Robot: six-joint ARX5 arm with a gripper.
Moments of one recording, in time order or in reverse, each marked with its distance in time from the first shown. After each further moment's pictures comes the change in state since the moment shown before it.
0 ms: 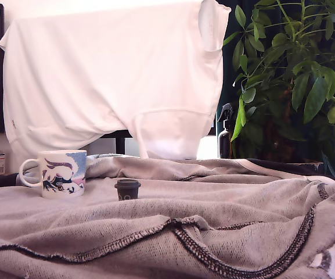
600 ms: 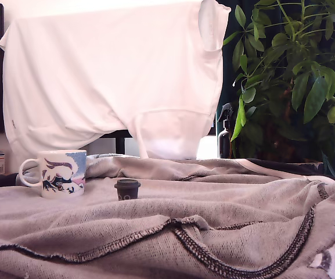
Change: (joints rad) arm -0.018 -0.005 -0.011 0.188 0.294 -0.187
